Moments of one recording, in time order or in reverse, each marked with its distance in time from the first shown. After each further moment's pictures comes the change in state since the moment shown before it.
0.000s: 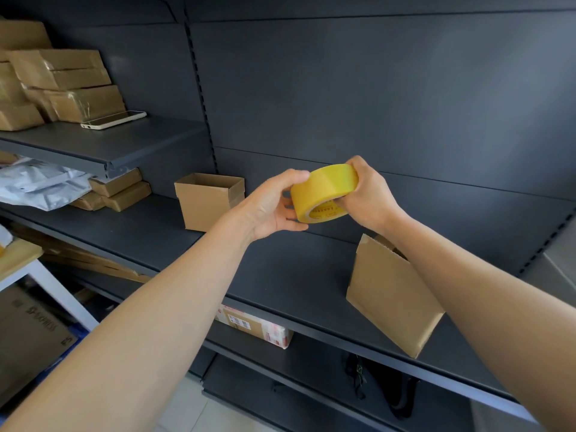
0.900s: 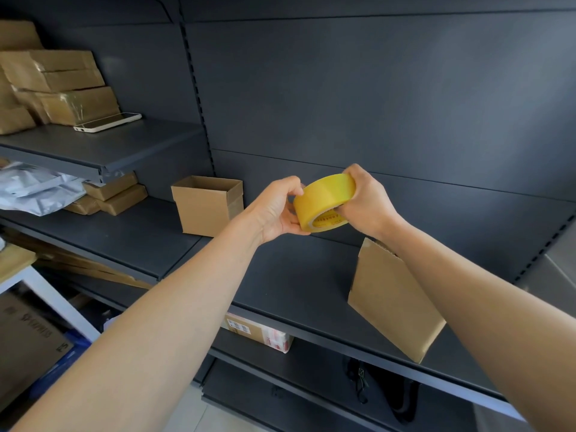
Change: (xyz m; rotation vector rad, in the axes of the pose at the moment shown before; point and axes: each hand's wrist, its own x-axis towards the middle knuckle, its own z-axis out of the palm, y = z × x) left_hand 0.014 -0.001 0.002 -0.004 0.023 -0.053; right_hand 0.010 0.012 0.010 -0.074 -0.003 0.060
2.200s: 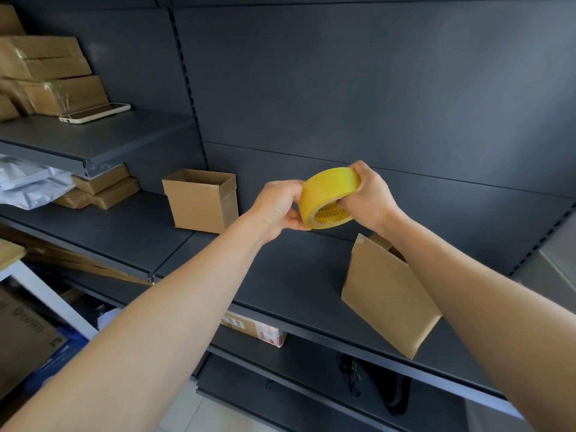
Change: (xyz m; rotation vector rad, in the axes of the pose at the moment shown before) left_hand 0.010 -0.011 0.015 0.087 0.107 0.069; right_hand 0.004 0.014 -0.009 0.029 0.020 0.053
